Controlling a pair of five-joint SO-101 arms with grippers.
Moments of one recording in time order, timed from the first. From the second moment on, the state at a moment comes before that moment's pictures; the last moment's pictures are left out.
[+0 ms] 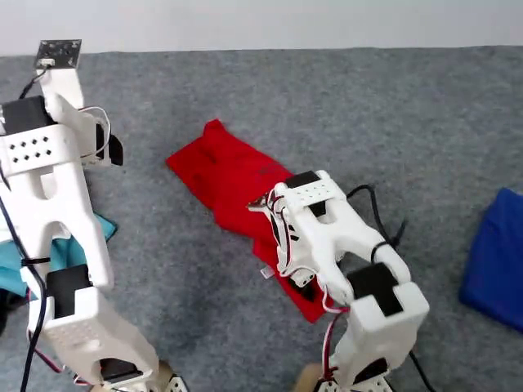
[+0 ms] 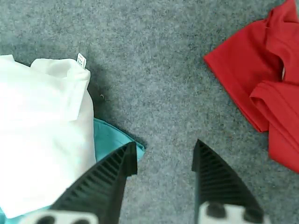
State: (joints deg) left arm -18.8 13.9 -27.8 99.2 -2.9; right arm -22.5 15.6 20.8 89.2 20.6
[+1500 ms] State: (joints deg) left arm -3.3 2.9 -22.2 99.0 -7.0; right arm -2.6 -18.4 -34.1 99.5 31.7
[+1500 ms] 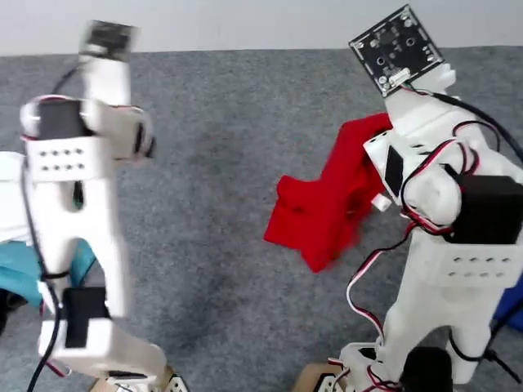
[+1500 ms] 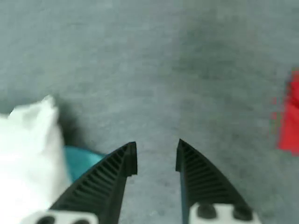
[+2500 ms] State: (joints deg) left arm -9.6 -16.7 -1.0 91.7 -13.6; right arm -4.9 -18.2 -49.8 84.6 38.1
